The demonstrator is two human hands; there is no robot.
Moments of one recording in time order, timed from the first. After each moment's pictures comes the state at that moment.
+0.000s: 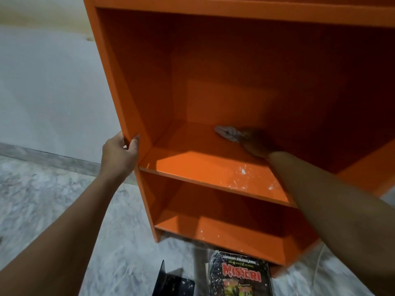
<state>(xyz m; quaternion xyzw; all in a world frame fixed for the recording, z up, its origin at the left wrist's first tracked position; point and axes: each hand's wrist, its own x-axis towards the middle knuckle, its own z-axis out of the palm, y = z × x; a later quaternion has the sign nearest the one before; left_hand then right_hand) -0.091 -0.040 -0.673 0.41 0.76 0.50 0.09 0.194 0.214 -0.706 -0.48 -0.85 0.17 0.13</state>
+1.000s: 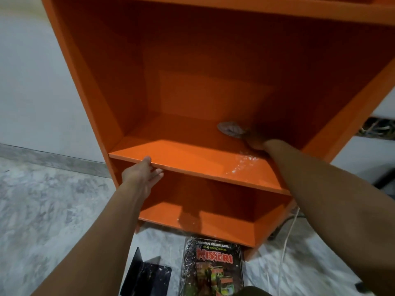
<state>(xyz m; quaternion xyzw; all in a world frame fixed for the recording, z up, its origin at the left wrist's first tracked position) 0.023 -0.025 -0.717 0.00 0.60 0.66 0.46 0.291 0.246 -0.720 -0.49 -0.84 0.21 0.12</state>
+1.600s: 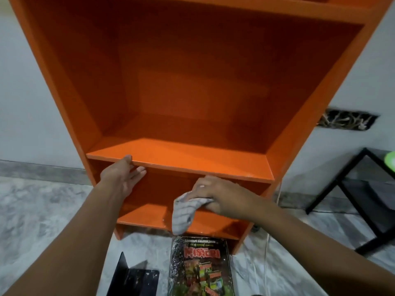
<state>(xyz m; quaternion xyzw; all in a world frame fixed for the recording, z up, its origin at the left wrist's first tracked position) 0.008 -0.019 -0.729 0.06 0.58 0.65 0.49 0.283 -0.009 -0.709 -0.24 -0.95 0.18 0.07</state>
